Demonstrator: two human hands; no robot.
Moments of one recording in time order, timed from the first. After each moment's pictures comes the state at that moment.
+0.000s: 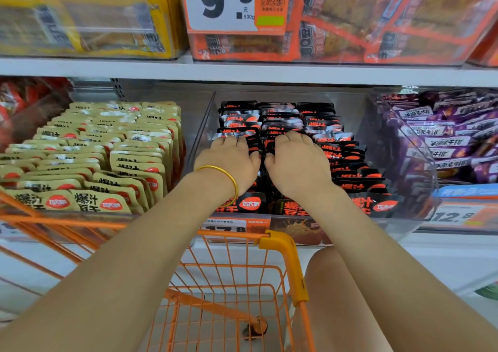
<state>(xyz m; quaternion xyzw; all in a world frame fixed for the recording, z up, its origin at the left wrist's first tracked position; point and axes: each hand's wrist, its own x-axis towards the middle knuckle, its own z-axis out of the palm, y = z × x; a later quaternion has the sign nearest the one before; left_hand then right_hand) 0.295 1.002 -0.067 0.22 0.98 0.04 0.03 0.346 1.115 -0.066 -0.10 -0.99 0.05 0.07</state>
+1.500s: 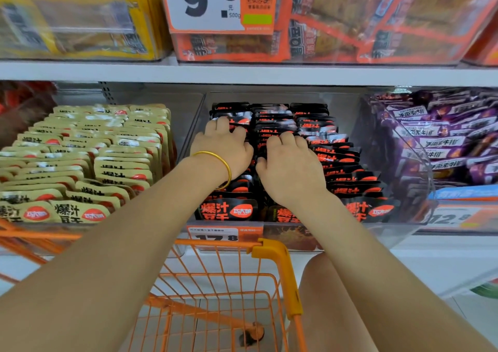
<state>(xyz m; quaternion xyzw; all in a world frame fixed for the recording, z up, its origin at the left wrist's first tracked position) 0.265 1.016 -0.063 0.22 0.98 0.01 -0.03 0.347 1.115 -0.068 -0.10 -0.99 0.06 0.10</state>
